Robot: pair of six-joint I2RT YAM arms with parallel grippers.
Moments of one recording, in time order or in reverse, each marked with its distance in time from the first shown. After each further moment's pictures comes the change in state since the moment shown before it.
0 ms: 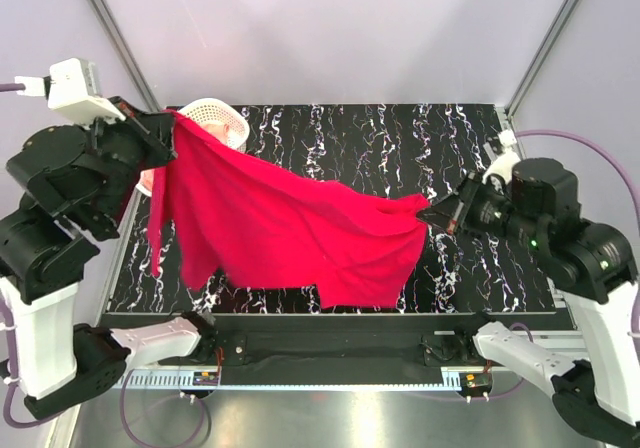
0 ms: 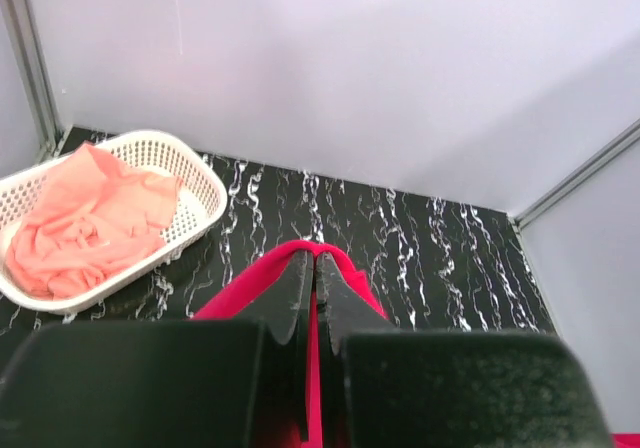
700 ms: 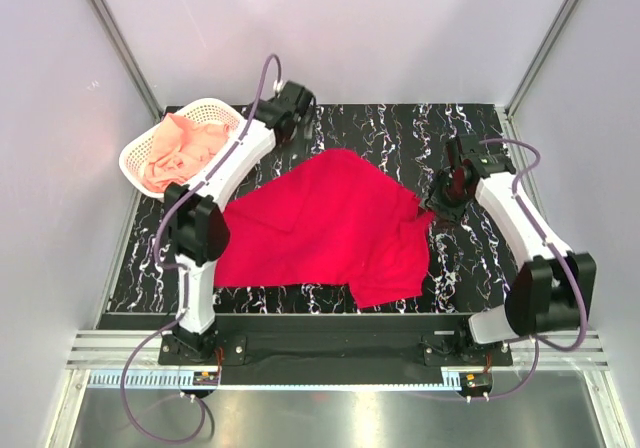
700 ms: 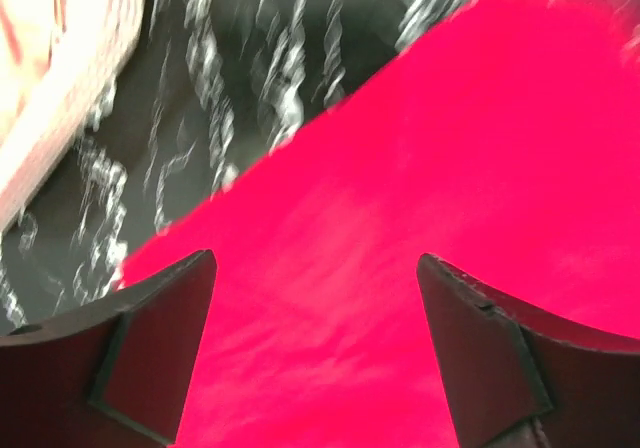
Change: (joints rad) left arm 0.166 0.958 0.014 -0.023 0.229 0.023; right arm -0.359 0.506 -0.373 0.164 0.114 -0.087
